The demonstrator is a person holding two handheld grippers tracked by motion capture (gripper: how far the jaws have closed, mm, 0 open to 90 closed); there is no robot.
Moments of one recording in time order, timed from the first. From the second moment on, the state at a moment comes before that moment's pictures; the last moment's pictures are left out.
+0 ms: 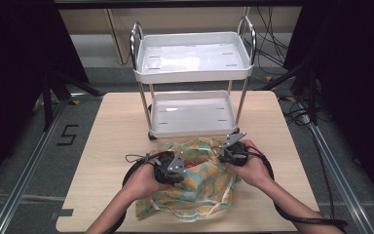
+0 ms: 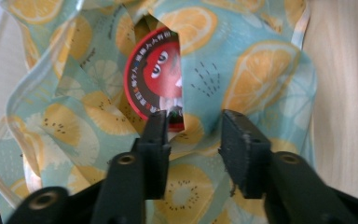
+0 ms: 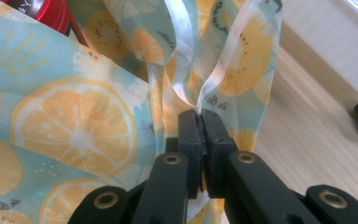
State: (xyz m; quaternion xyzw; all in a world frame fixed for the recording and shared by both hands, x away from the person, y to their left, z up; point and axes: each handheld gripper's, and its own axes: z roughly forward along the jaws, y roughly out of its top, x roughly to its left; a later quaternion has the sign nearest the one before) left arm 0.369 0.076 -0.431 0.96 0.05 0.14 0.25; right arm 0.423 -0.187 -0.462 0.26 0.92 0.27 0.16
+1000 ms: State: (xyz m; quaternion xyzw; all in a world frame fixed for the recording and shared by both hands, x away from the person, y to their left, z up) left arm 0.317 0.075 -0.453 0.98 0.03 0.06 0.19; right arm 0.430 -0.188 -0.458 0.28 0.91 0.26 0.16
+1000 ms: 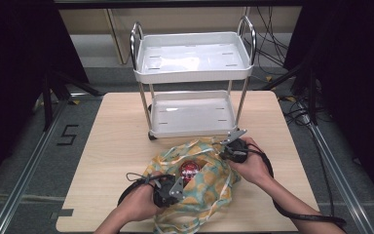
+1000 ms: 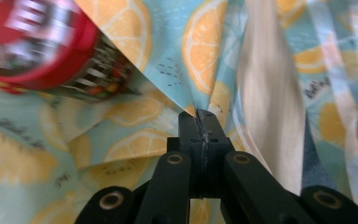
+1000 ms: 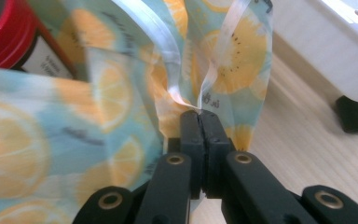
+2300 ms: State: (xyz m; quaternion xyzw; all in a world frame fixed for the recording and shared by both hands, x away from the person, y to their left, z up) left arm 0.314 0.077 -0.453 0.98 0.03 0.05 0.21; right arm 0.420 -0.157 -0.459 0.24 0.92 0.29 0.09
